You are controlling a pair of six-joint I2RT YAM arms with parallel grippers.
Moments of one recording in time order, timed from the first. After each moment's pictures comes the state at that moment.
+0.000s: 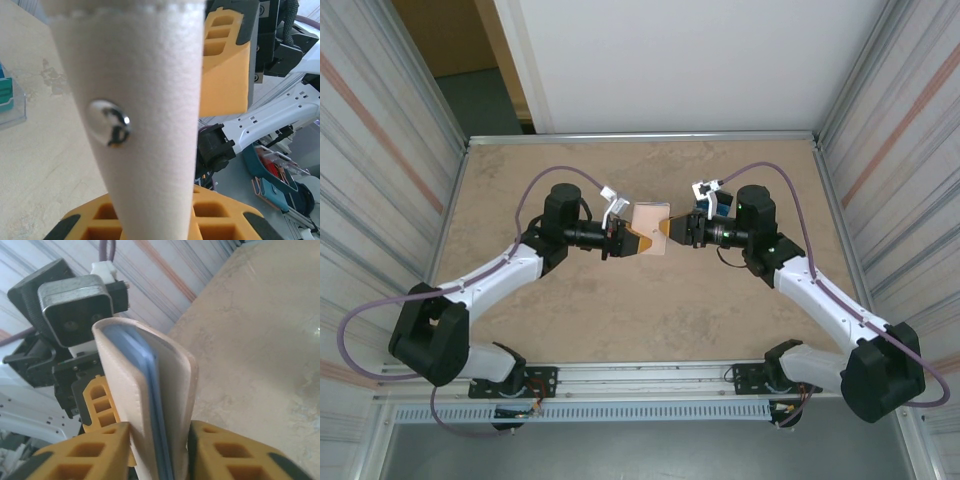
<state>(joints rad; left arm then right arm) -0.54 1.38 0.86 0.18 1.05 -0.32 0.45 1.14 0.80 0.08 -0.79 0.57</state>
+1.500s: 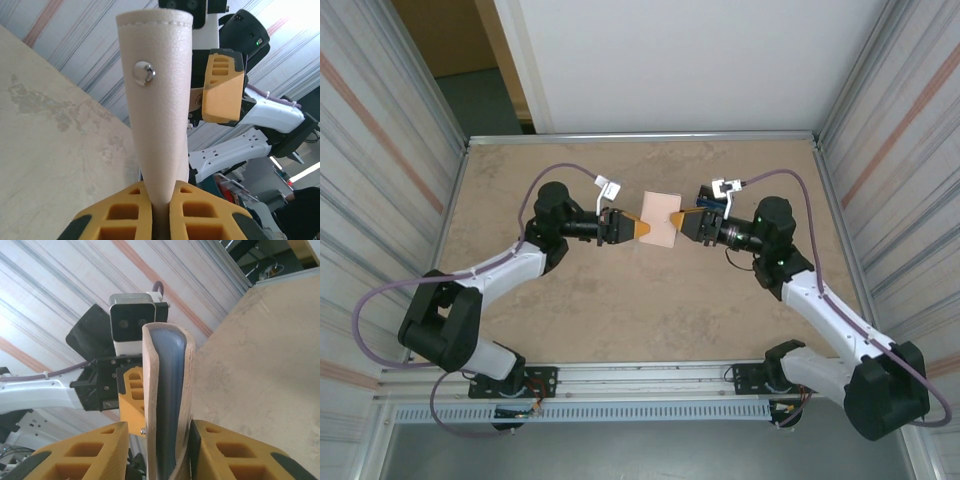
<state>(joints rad) -0.48 1.46 0.82 0.65 1.15 -0.78 0.40 1.03 0.68 0.34 -0.79 0.77</state>
